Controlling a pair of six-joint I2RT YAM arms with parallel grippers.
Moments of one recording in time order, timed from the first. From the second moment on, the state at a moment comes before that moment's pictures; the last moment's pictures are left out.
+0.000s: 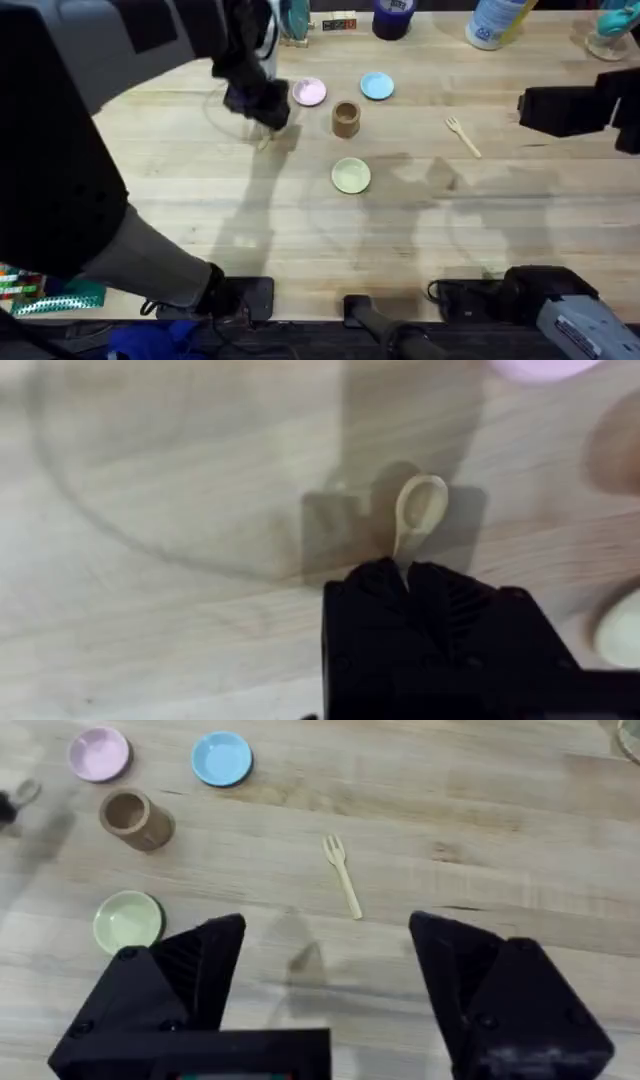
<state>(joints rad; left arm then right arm) -0.21 1.76 1.25 -0.89 0.05 -0.01 -0.01 0.80 1.17 -1.12 -0.06 -0.10</state>
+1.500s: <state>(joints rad) -0.31 2.20 1.84 -0.92 0.05 -0.01 -0.01 0.80 1.17 -1.12 -0.06 -0.10</state>
